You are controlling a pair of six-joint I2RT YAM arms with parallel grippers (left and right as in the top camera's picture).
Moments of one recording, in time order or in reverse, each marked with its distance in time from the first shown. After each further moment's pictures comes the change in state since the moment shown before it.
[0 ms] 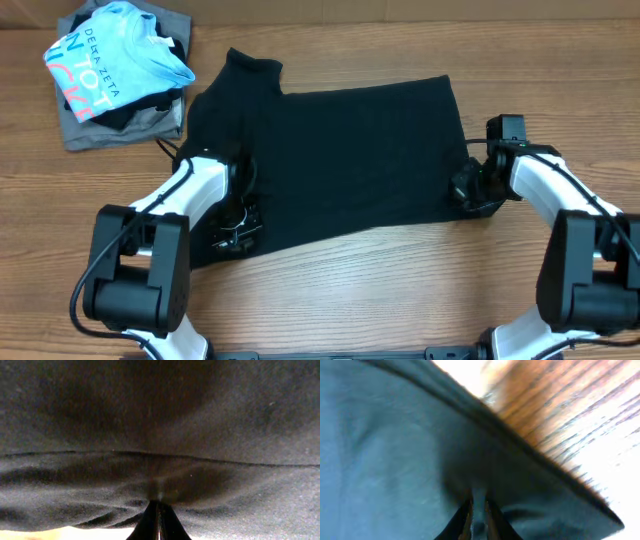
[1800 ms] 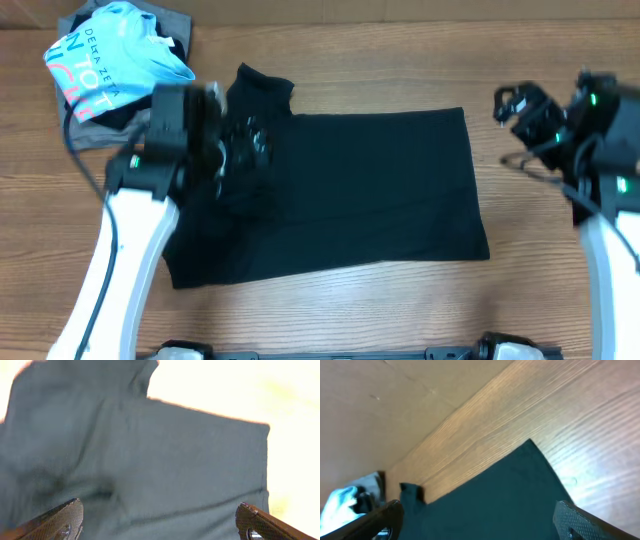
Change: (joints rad) left arm 0.014 -0.412 0.317 0.158 0.099 0.111; right arm -0.097 -0.474 0.248 0.034 -0.098 -0.175
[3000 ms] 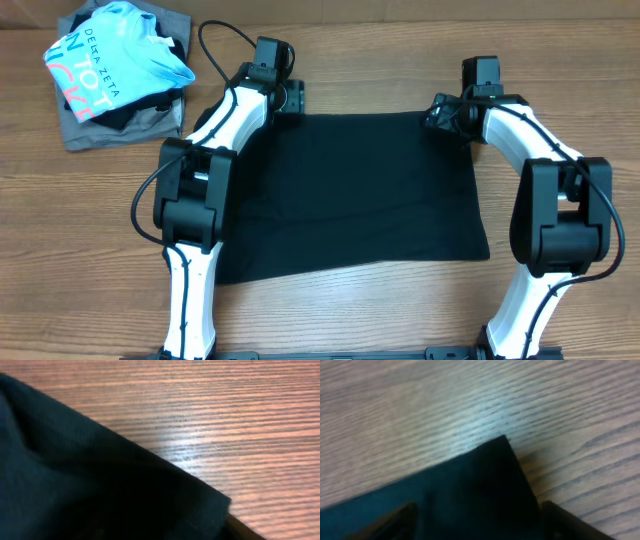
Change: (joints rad) left arm -0.085 0.958 0.478 0.433 -0.252 0.227; right arm 0.189 0.776 0.164 0.211 0.330 -0.203
